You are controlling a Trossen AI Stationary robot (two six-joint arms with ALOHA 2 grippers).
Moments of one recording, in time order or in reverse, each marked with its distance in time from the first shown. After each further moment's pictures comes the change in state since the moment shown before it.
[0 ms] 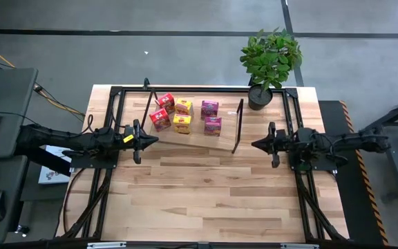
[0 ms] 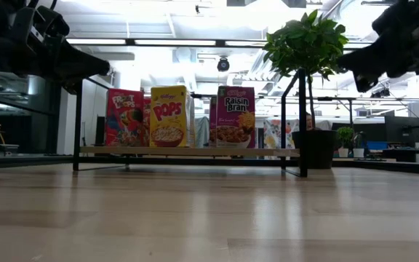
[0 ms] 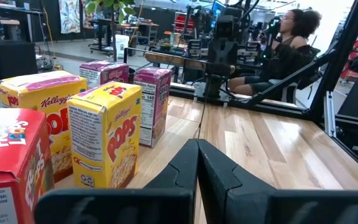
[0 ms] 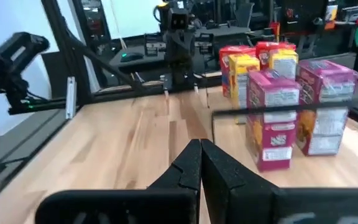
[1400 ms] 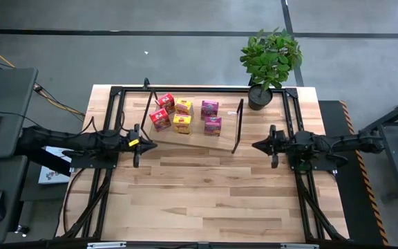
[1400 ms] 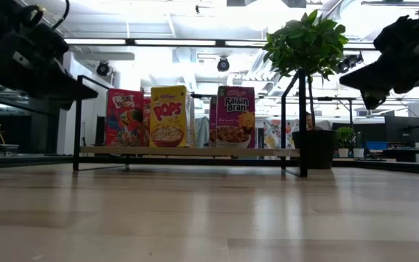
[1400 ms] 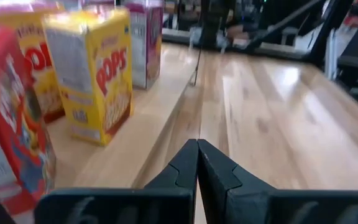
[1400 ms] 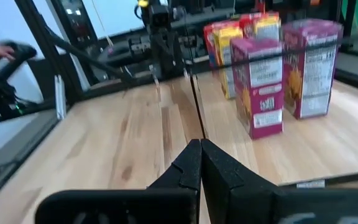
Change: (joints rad) left arm -0.002 -0.091 0.001 -0.305 0.056 0.000; right arm 0.026 -0.120 -0.072 -0.090 0.077 0.112
